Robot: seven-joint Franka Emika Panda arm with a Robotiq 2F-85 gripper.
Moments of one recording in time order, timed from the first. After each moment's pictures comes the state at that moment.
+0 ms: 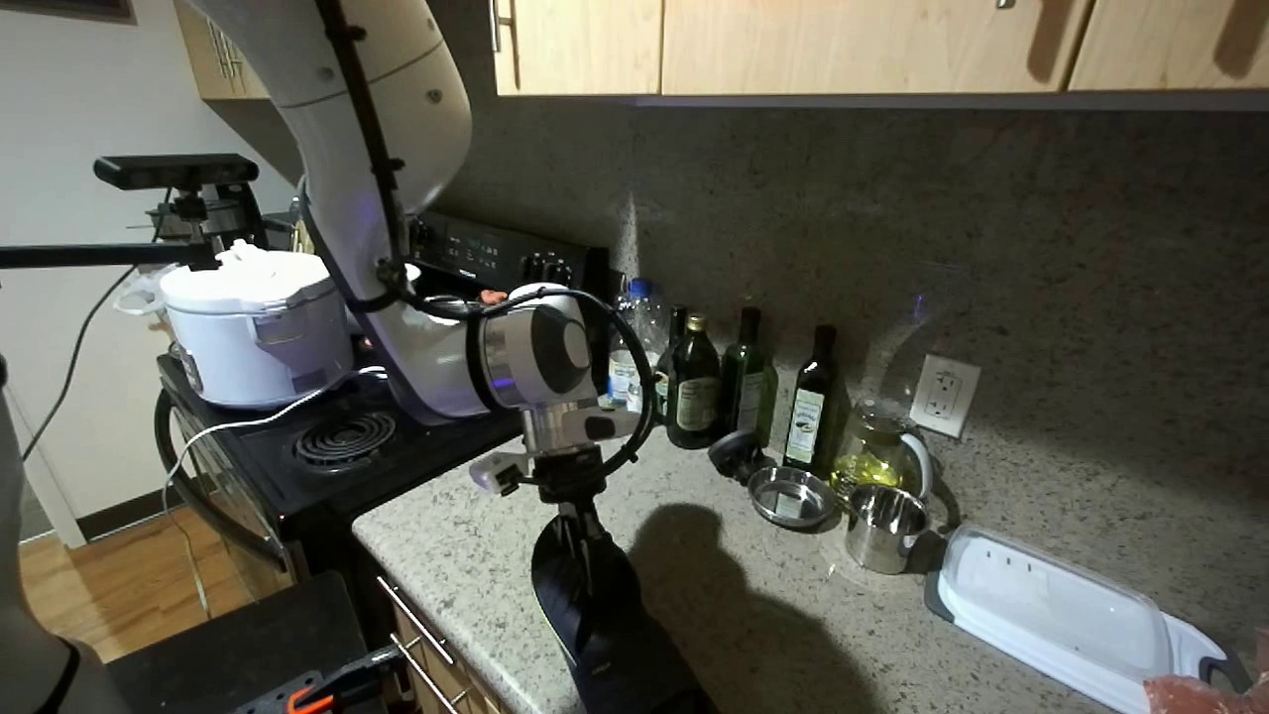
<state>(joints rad) 0.08 0.19 0.07 -2.51 -0.71 2.32 0.95</state>
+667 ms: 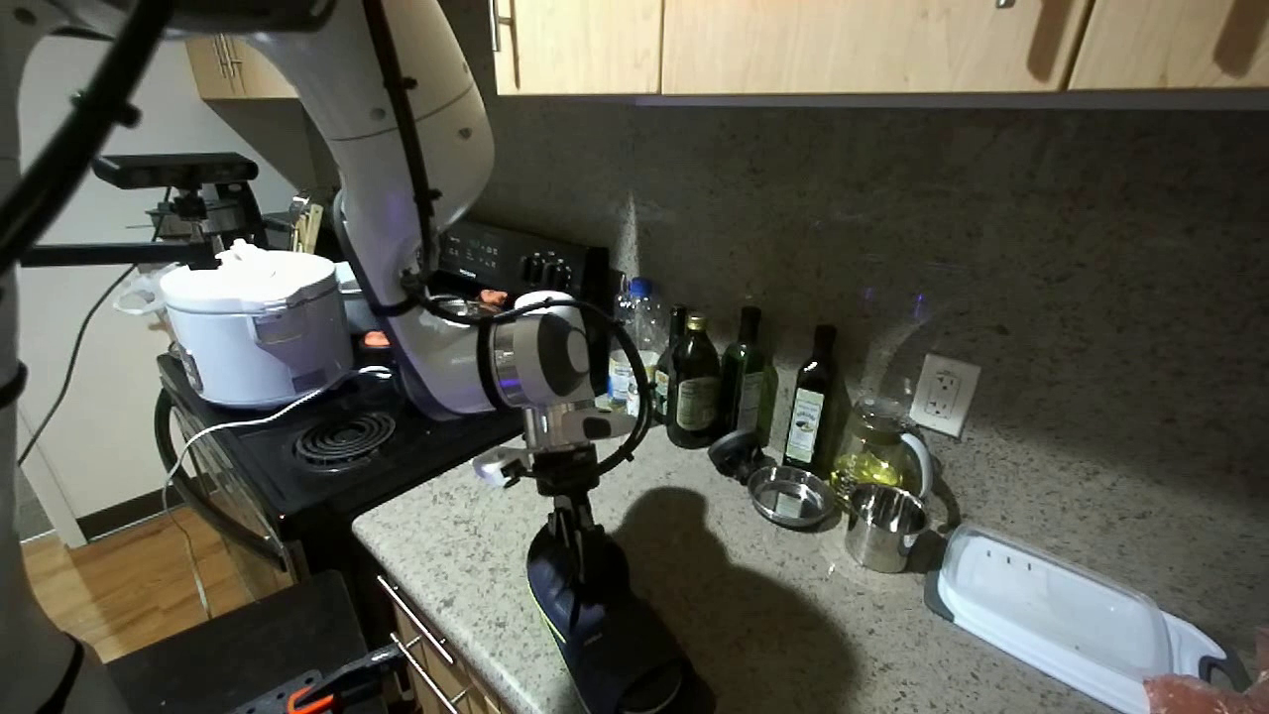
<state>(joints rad) 0.14 0.29 0.07 -2.42 -0.64 2.32 0.93</state>
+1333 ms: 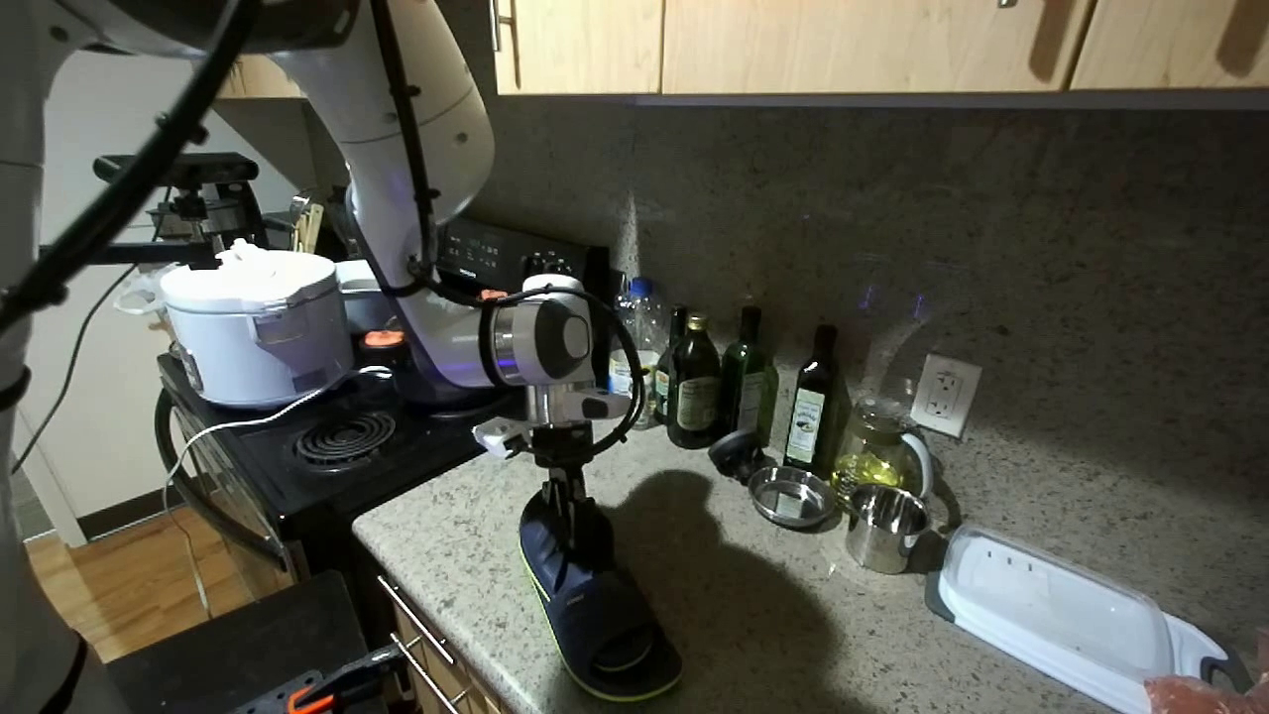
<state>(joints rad) 0.21 0.33 0.08 -2.33 -0.47 2.32 0.85</state>
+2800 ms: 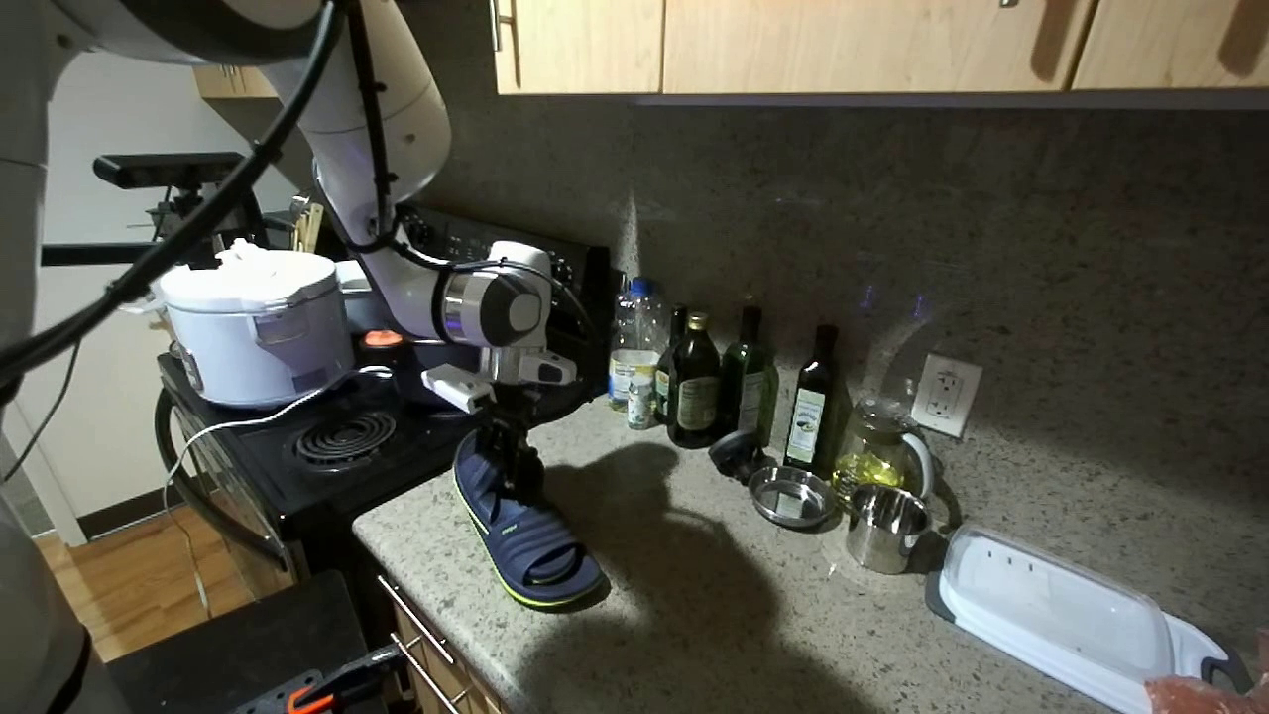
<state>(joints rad) 0.30 0.34 0.19 -2.26 -0.12 2.34 0.51</state>
